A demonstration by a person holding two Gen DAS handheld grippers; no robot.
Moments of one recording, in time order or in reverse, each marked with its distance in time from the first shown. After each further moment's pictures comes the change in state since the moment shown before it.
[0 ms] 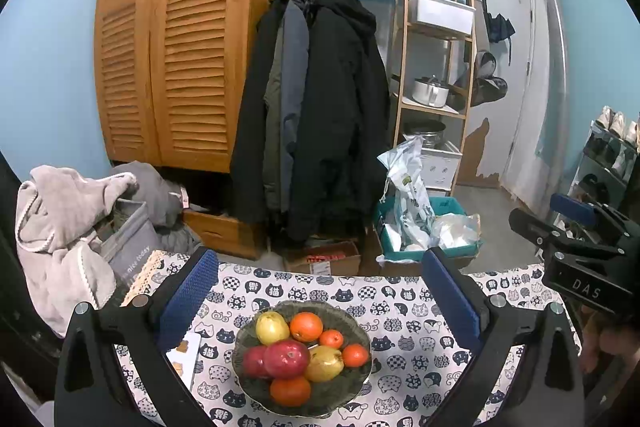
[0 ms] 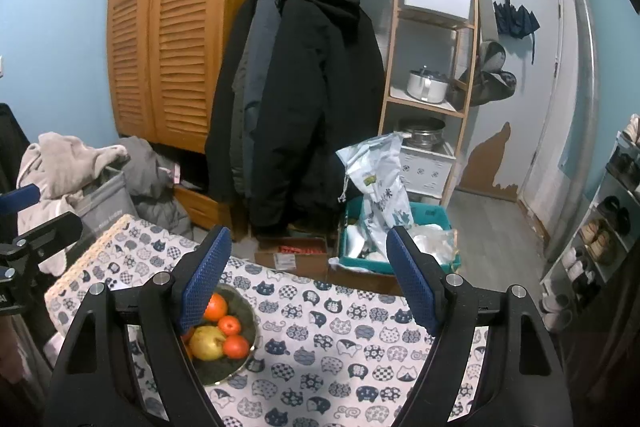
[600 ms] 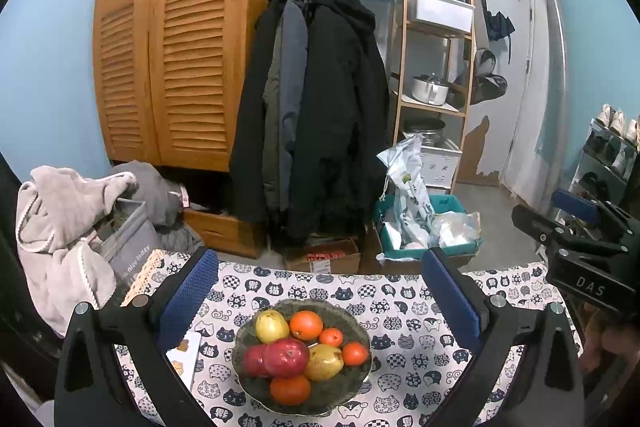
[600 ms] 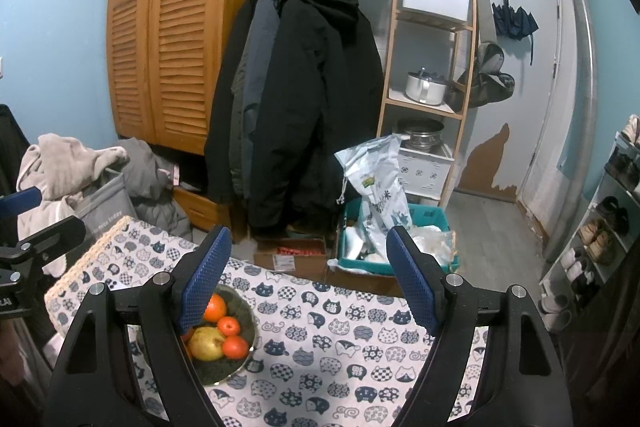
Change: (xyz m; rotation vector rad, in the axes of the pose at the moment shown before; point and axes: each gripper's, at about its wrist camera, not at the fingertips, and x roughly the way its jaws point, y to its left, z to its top) left arm 0.000 -0.001 0.000 0.001 0.002 0.000; right arm 0.000 0.000 0.000 0.000 0.000 0.001
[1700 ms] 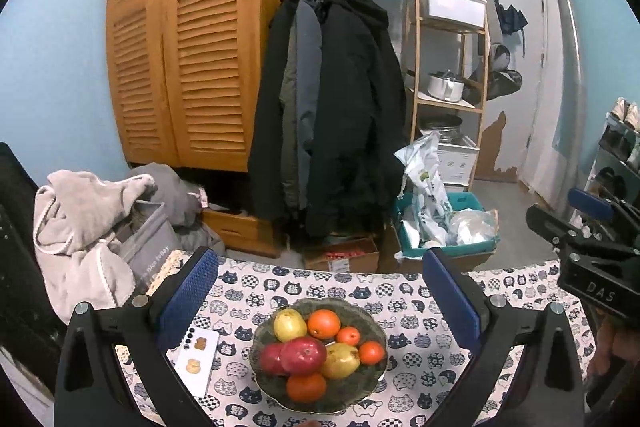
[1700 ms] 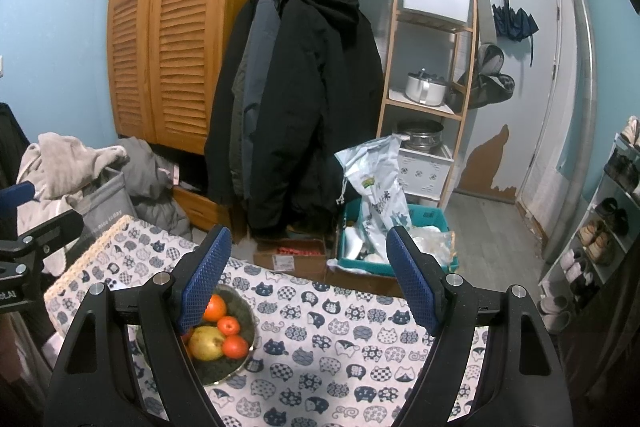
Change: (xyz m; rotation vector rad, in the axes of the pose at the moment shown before) left arm -0.003 -0.002 -0.003 0.016 0.010 0.066; right arm 0.000 0.002 -0.002 -0.002 0.001 -0.001
